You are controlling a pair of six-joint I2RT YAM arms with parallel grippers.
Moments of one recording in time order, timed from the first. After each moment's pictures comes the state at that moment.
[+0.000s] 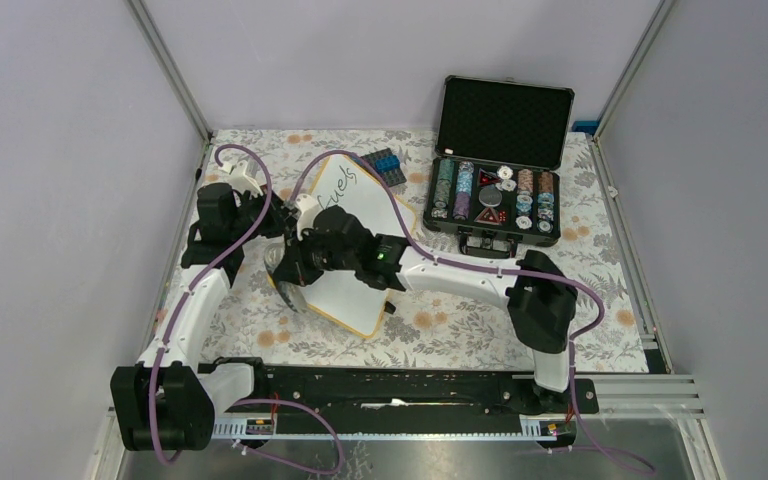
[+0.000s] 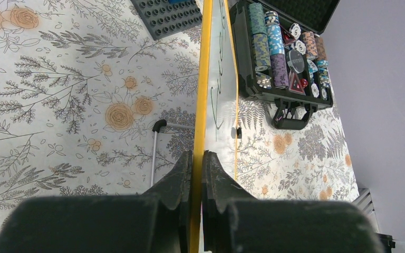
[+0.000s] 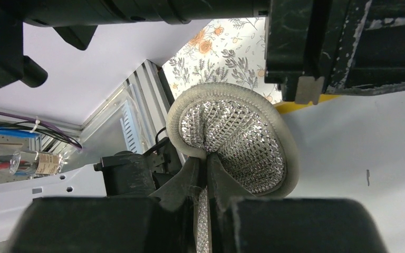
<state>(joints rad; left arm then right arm) 0.00 1.08 0.79 -0.13 0.56 -0.46 1.14 1.91 1.55 -0.01 -0.21 0.53</state>
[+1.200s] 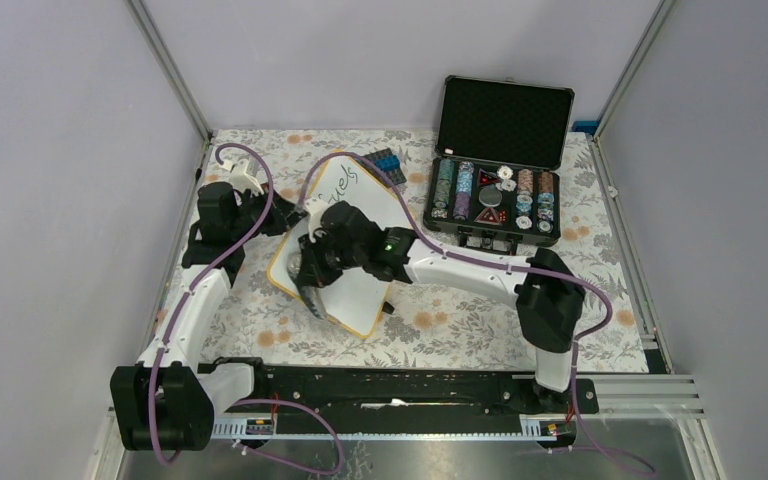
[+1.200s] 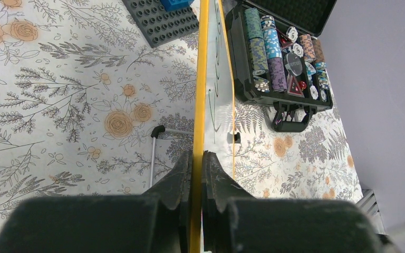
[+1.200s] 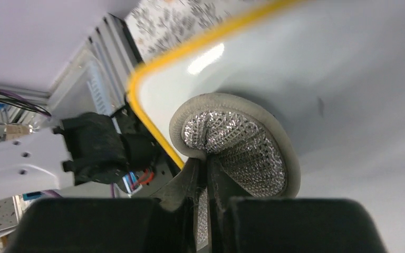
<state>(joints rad) -0.01 1.08 0.79 -0.11 0.56 -0.45 1.09 1.87 1.51 -0.21 -0.25 0.47</state>
